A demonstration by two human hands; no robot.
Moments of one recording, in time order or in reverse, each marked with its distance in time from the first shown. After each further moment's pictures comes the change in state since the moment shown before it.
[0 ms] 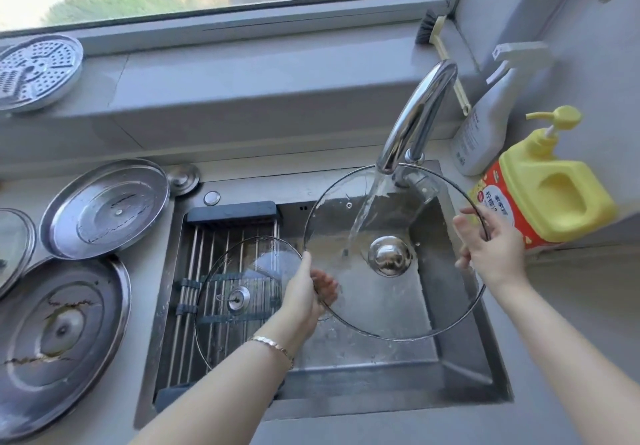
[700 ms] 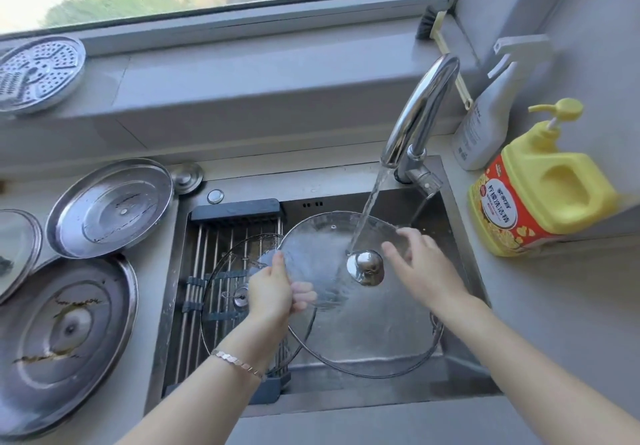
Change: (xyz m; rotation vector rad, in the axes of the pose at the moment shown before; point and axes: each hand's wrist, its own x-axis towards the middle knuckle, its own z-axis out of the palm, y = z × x) left_hand -0.036 0.030 -0.028 0.363 0.227 0.213; right_hand -0.040 -0.007 0.060 -0.679 -0.393 0.012
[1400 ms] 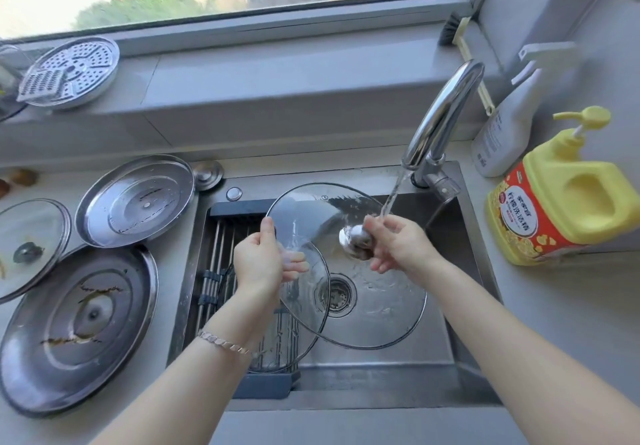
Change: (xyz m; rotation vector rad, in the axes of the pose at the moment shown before) left_hand -0.007 0.041 -0.021 -0.026 0.114 0.213; right_hand 0.028 -0.053 0.008 0.903 -0.242 0.090
